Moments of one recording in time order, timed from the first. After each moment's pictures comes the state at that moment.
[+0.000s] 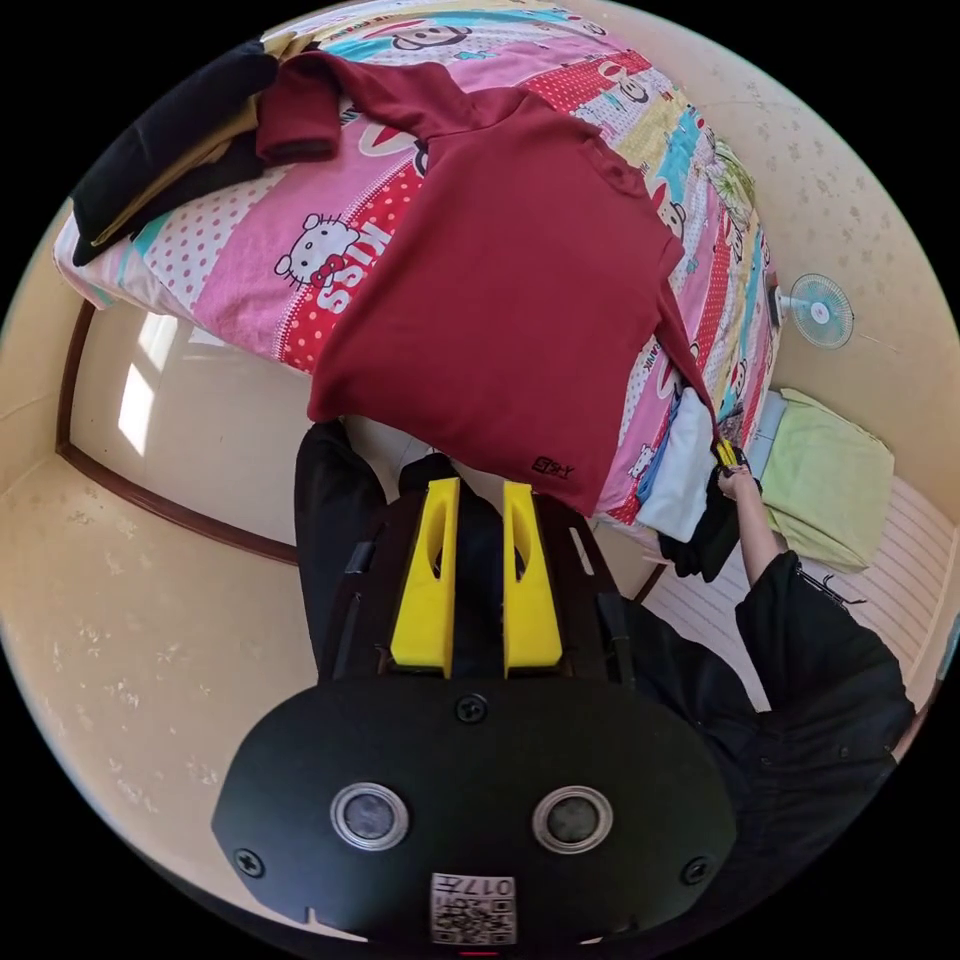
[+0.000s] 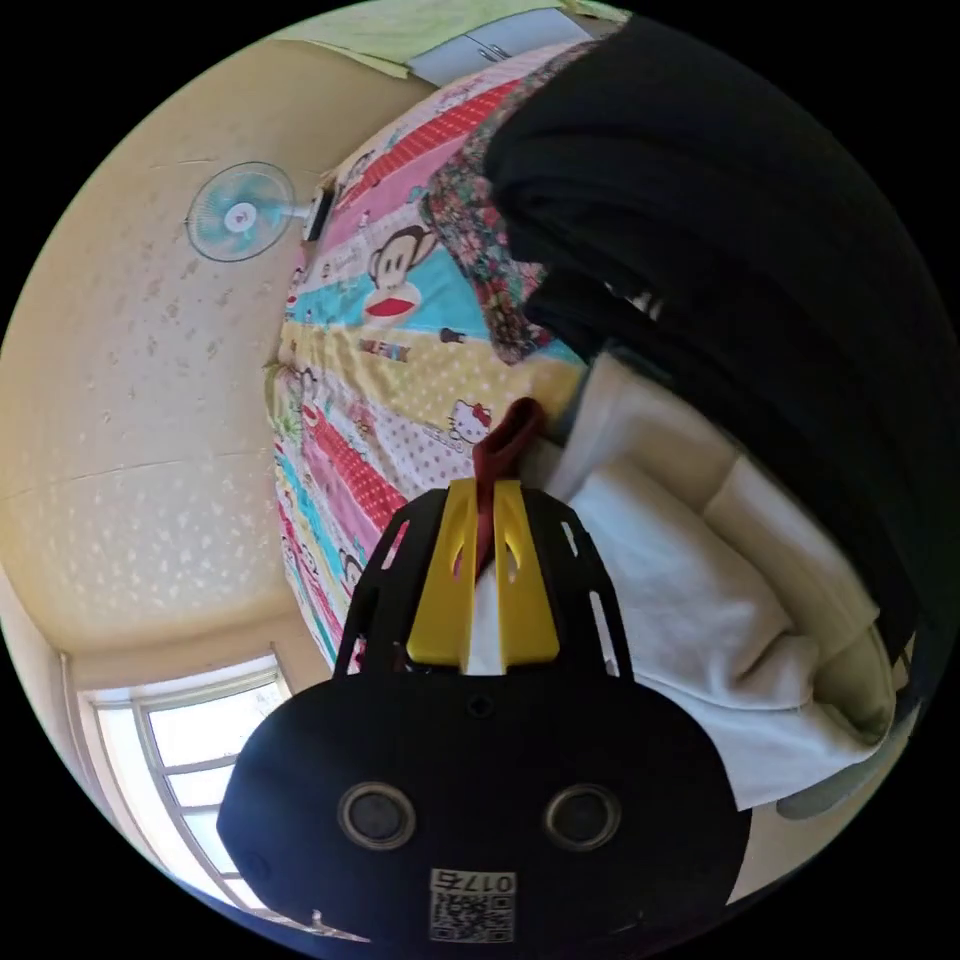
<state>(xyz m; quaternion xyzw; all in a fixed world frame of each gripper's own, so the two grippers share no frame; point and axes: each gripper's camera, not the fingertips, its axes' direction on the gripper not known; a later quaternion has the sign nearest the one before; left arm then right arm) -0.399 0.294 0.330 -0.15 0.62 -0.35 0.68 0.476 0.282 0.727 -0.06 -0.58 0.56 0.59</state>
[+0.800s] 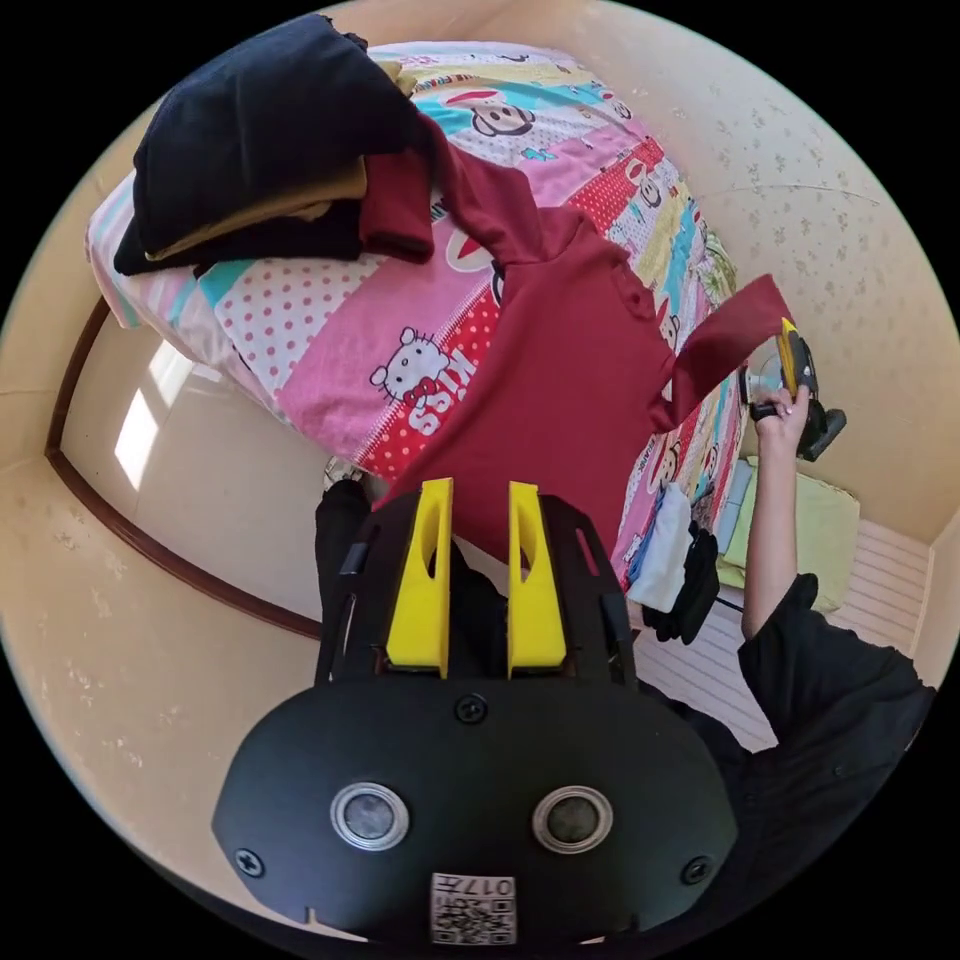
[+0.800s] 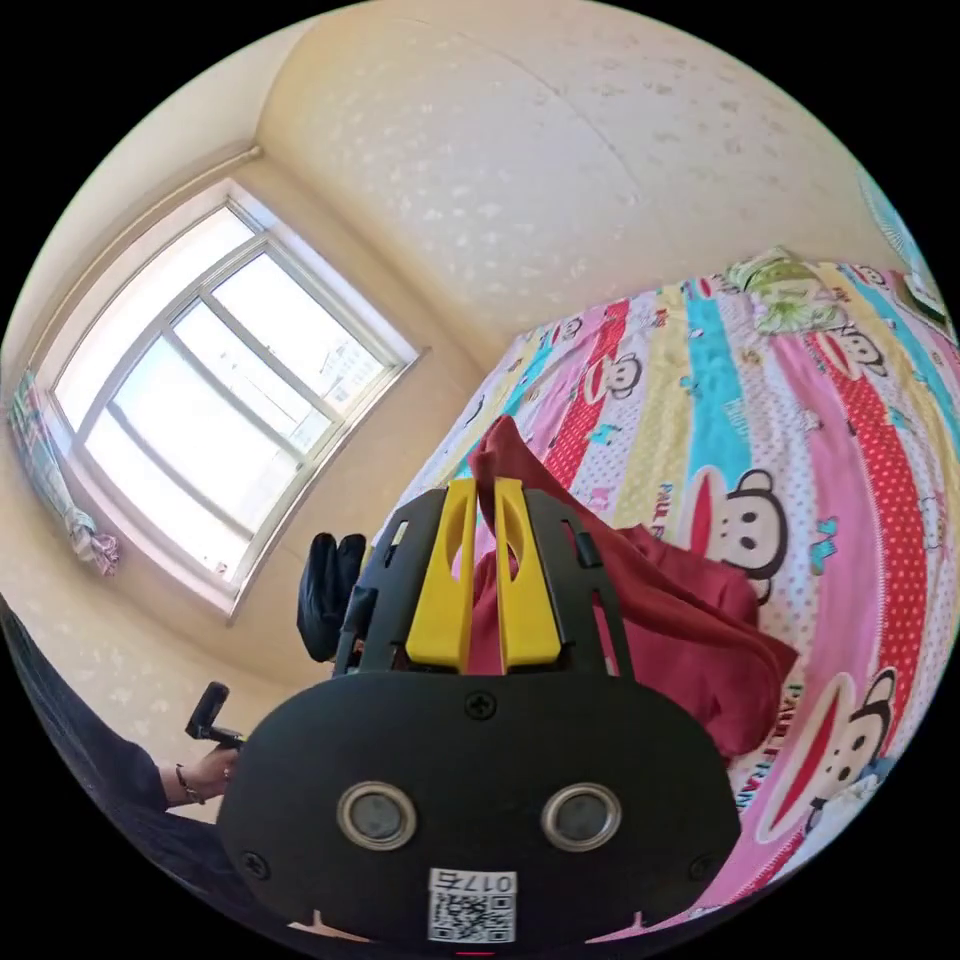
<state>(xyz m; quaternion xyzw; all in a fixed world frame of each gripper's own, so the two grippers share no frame) -0.509 0.346 0.430 -0.05 0.61 -0.46 0.64 0.026 0.070 0.313 0.21 -0.71 0.06 0.67</state>
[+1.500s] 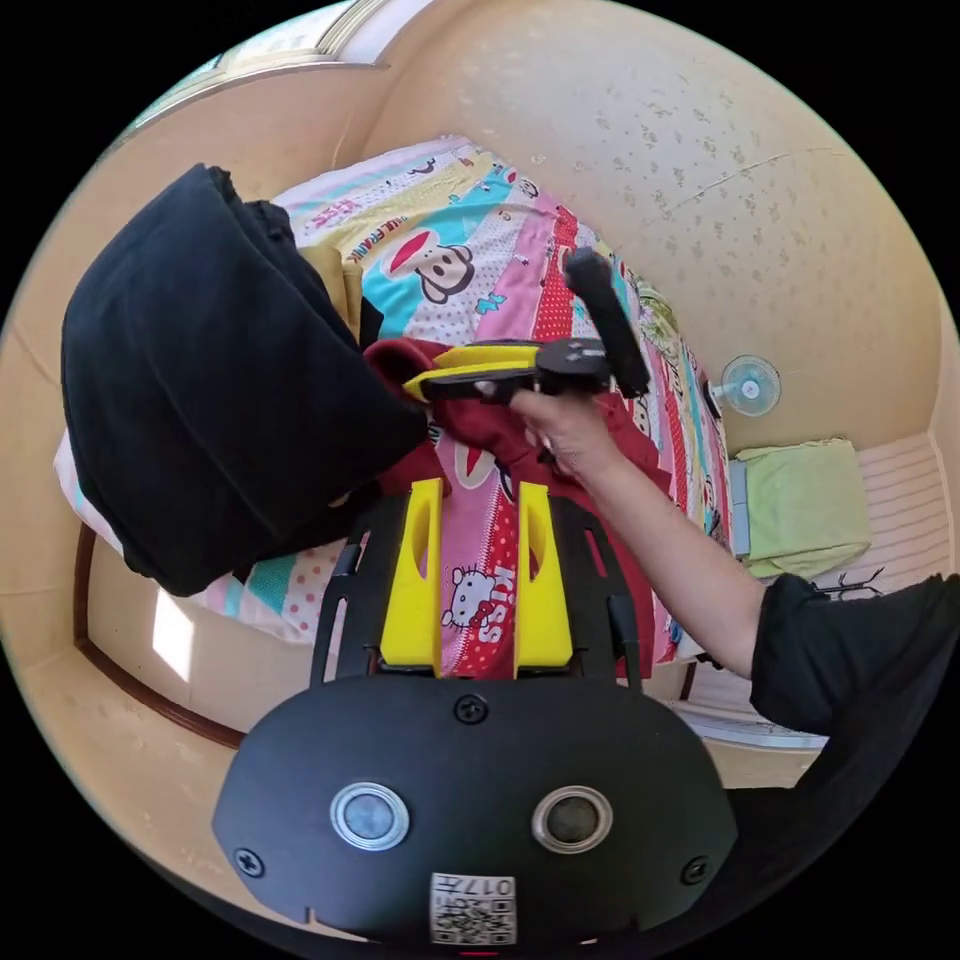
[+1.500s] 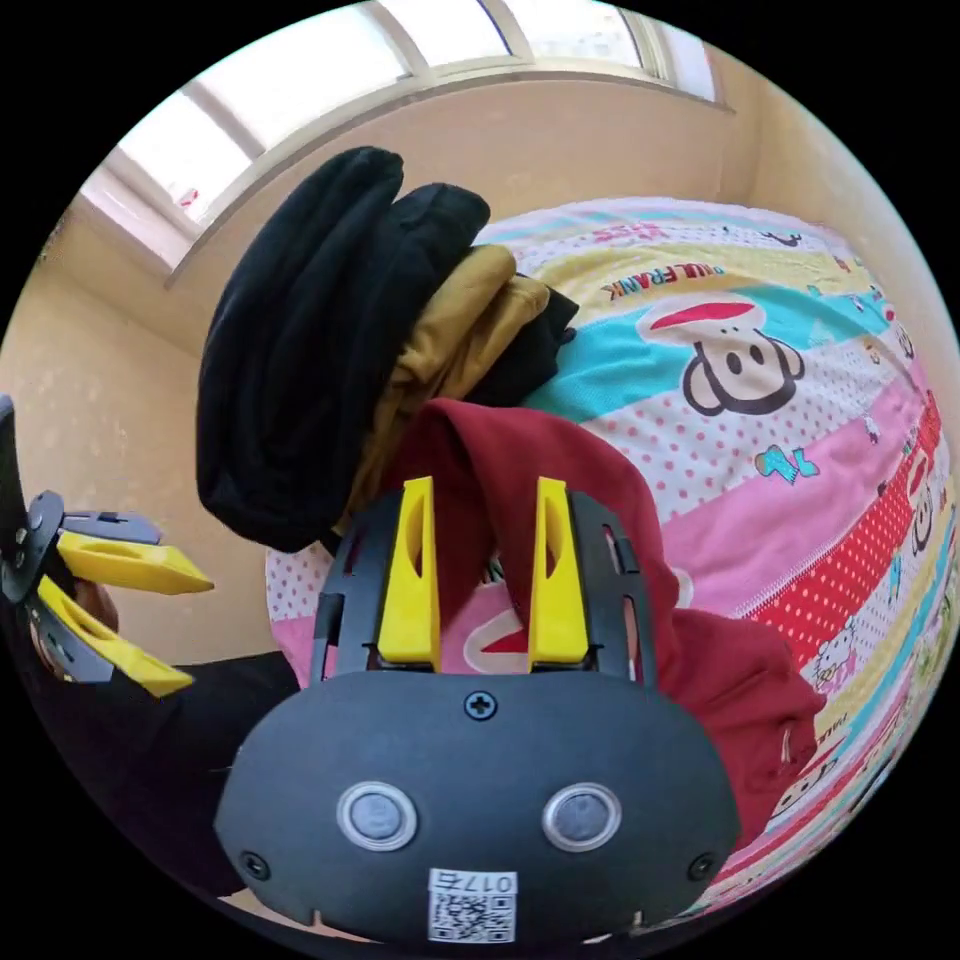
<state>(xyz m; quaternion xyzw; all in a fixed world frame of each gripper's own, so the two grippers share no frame) -0.638 0.339 0.488 0.11 0.55 -0.41 0.72 -0.454 0.037 0.105 0.17 -0.48 -0.43 0.75</state>
